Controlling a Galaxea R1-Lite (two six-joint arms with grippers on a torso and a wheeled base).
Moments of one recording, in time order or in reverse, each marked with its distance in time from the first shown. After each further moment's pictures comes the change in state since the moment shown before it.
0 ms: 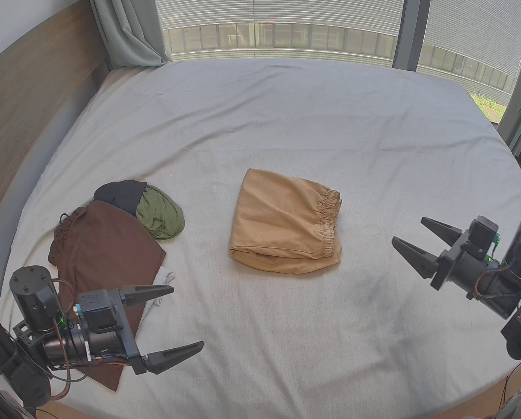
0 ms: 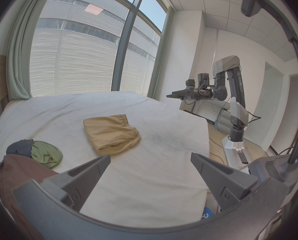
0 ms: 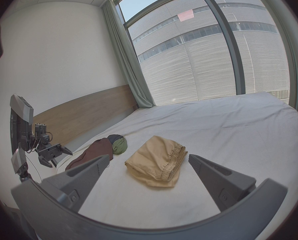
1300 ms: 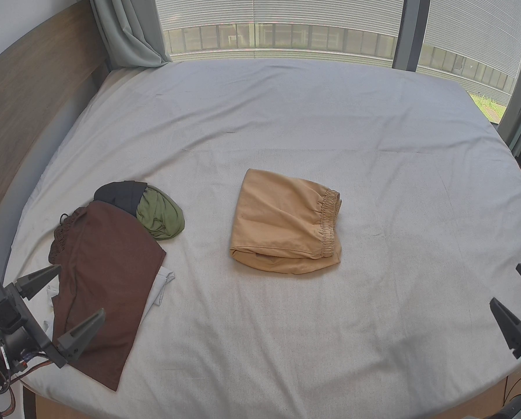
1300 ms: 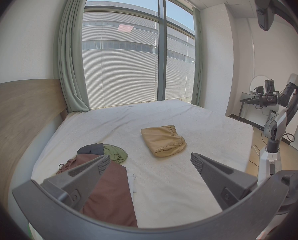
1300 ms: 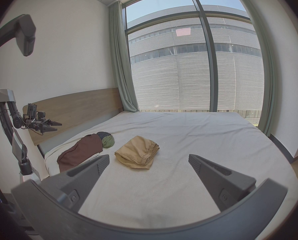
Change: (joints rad) left arm 0.284 -0.722 0.019 0.561 0.214 -0.027; right arm -0.216 -1.000 0.185 0.781 0.002 -0.124
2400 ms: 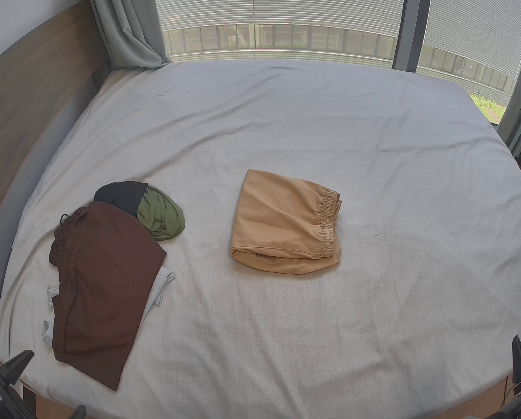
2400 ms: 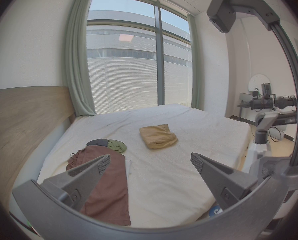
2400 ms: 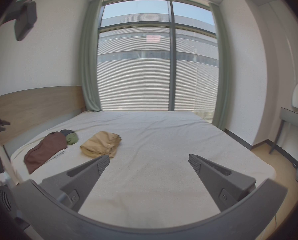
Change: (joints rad) left arm 0.012 -0.946 0.000 0.854 0.050 -0.033; right arm -0.064 -0.669 0.000 0.657 -0.383 0.014
